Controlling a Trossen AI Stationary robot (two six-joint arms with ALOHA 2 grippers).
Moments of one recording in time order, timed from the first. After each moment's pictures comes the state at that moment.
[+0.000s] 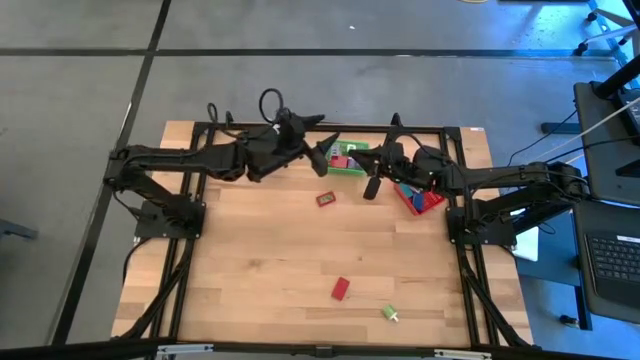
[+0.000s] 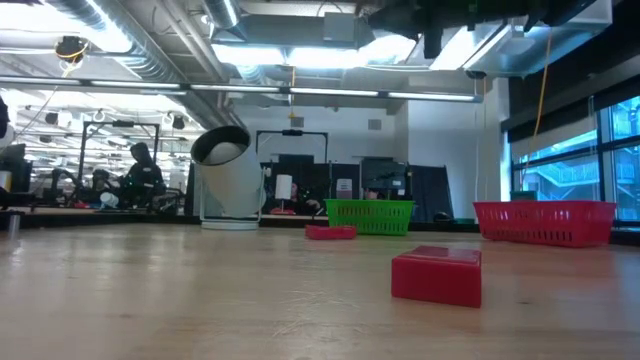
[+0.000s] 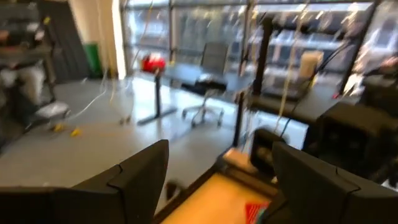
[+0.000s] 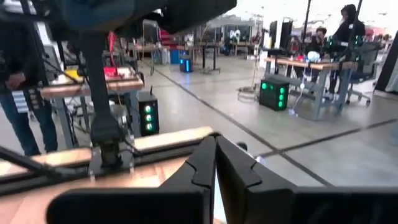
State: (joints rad) left arm 0.07 1.45 1.36 0.09 -0.60 -0.09; right arm -0.08 1.19 0.75 0.47 0.26 0.02
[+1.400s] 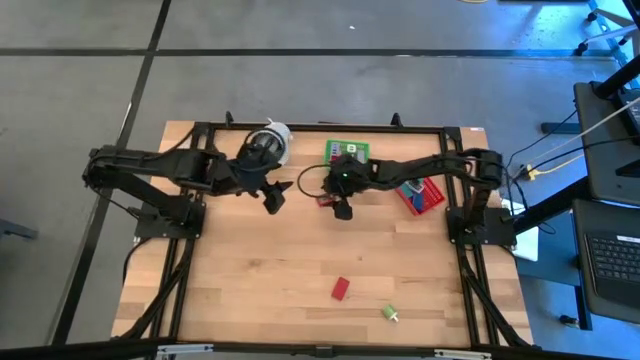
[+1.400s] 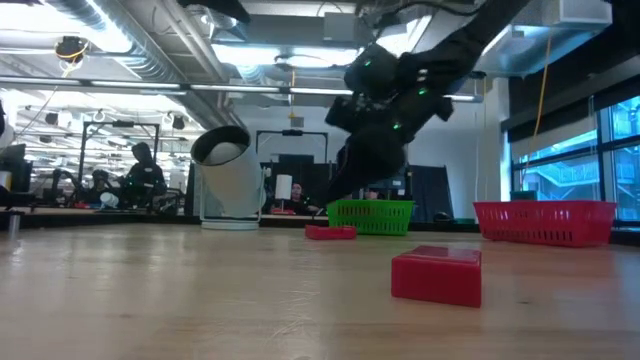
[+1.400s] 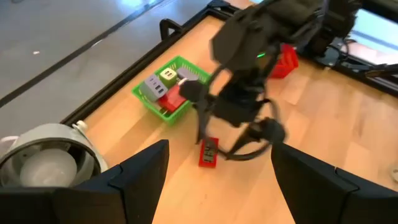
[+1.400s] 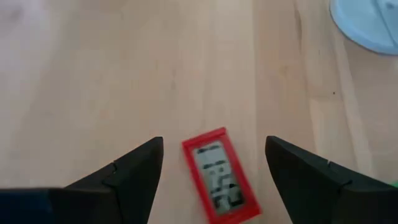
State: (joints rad) left arm -0.12 1.24 1.35 -0.84 -0.53 -0.54; right arm -0.20 1.86 1.04 0.01 -0.18 -0.25
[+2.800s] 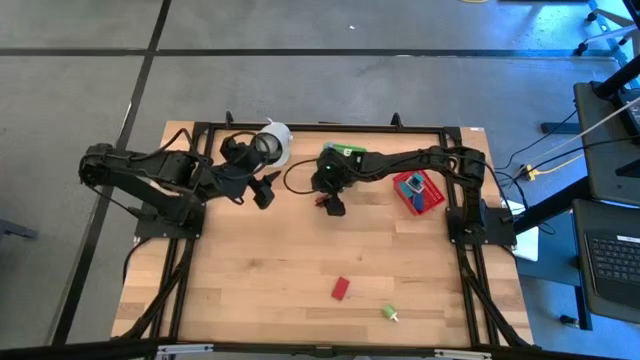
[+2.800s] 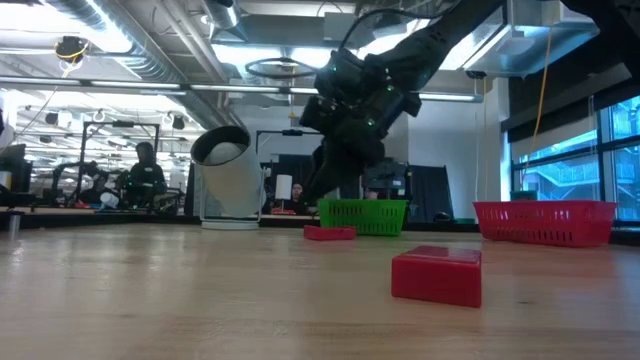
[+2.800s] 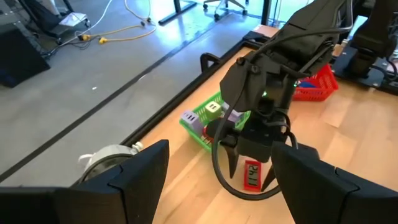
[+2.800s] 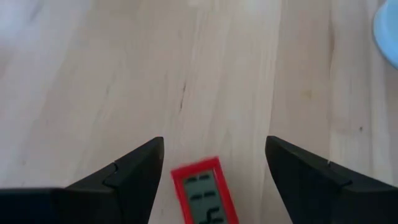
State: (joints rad) left arm -0.20 1.18 1.35 -0.90 -0.80 -0.51; right arm -0.22 2.00 1.30 -0.22 -0.29 -0.35
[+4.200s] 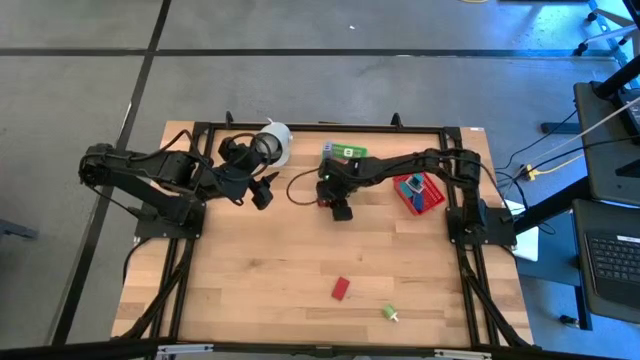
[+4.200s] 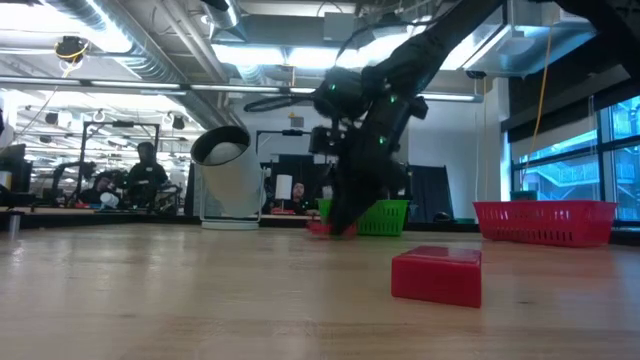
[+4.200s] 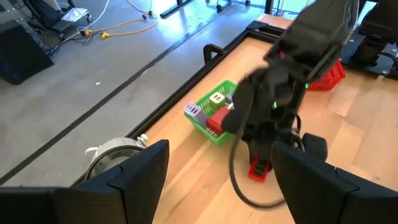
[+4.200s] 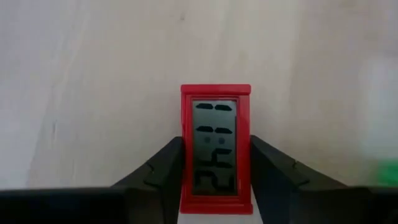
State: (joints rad) left arm -0.20 1.18 1.35 -0.95 -0.79 -0.52; right arm -0.20 2.03 1.30 -0.38 -0.15 -0.39
